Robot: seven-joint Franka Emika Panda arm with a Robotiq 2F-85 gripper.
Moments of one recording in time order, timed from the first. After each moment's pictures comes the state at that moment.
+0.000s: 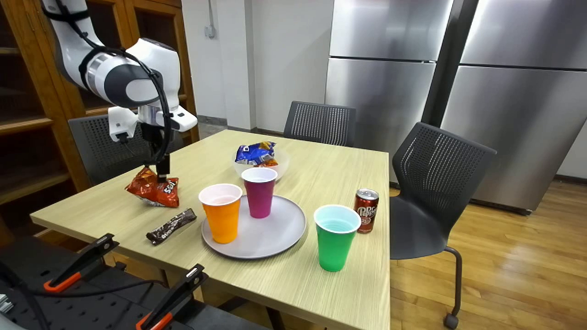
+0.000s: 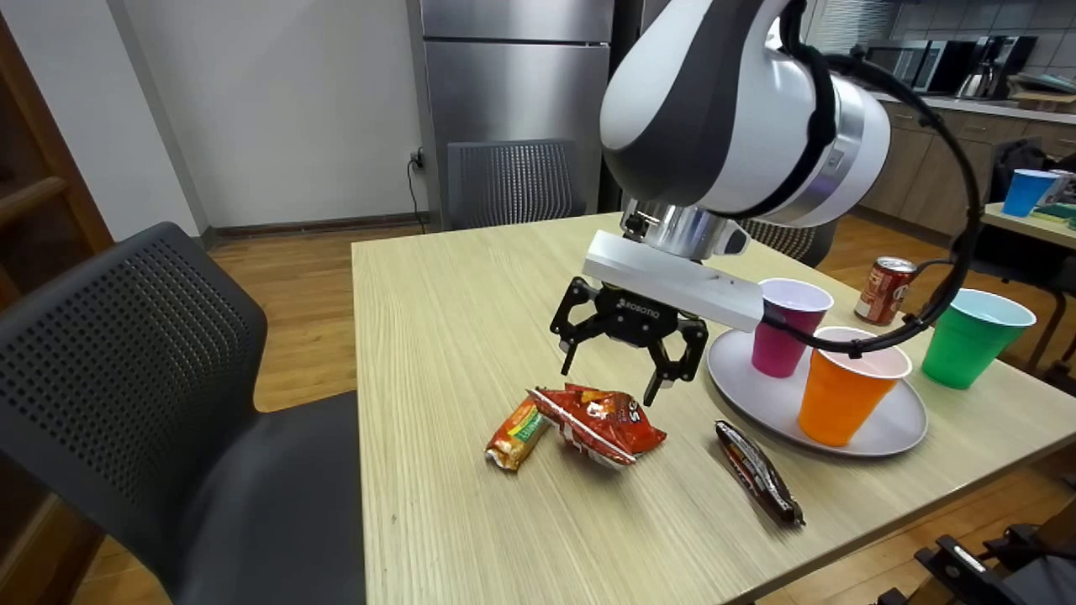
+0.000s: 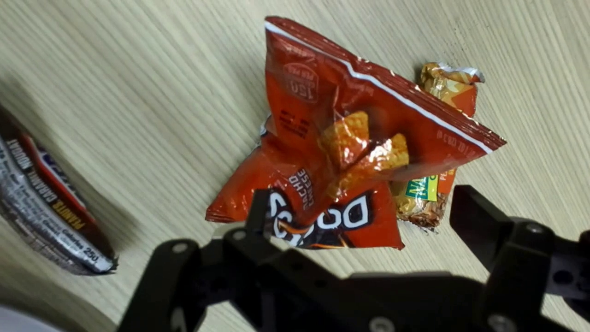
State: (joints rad) arm 0.16 0.44 0.25 -2.37 0.51 2.88 0.46
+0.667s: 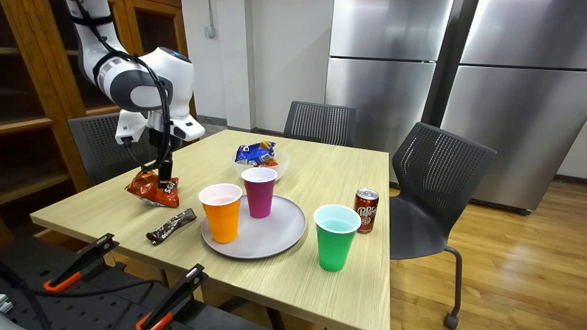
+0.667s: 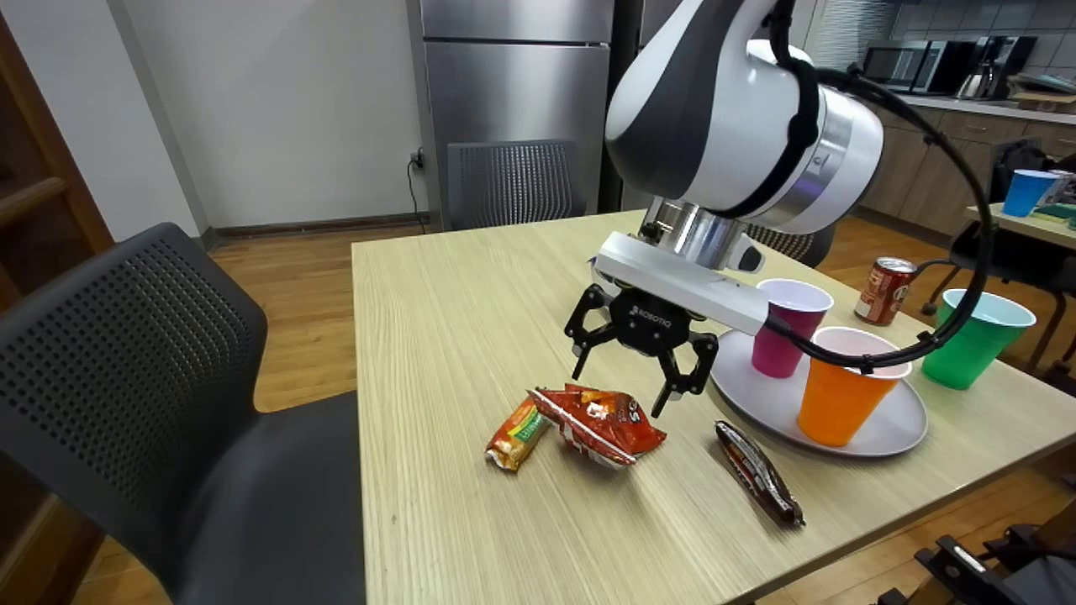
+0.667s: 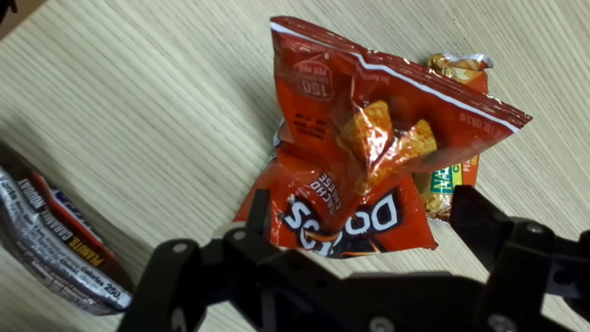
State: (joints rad) arm 0.09 0.48 0.28 -2.35 0.66 2.84 0.38
